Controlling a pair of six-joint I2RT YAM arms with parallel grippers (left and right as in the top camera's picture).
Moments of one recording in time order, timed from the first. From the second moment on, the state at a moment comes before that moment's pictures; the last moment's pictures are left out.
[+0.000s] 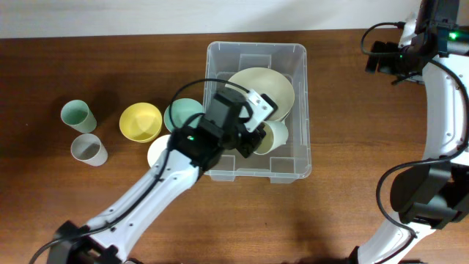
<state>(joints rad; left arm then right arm) -0.63 1.56 1.19 -0.38 0.22 0.16 -0.24 1.98 2.04 -1.15 -0.04 0.06</state>
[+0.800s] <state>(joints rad) -0.80 1.70 1.21 -0.31 -0.01 0.23 -0.24 1.98 2.04 -1.15 -0.04 0.06</state>
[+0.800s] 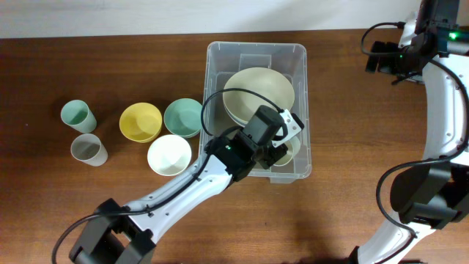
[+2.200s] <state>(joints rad) -0.88 1.75 1.35 -0.32 -0.16 0.28 -0.24 1.98 2.04 -1.15 -0.04 0.06</state>
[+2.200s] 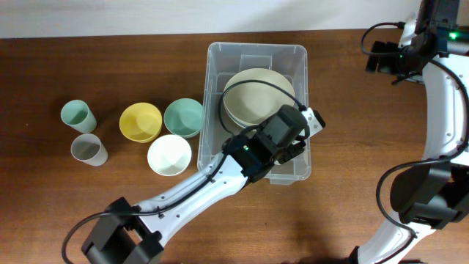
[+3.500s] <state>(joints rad) 0.50 1.59 1.33 -0.96 0.02 -0.44 -0.24 1.98 2.04 -1.15 -0.04 0.06</state>
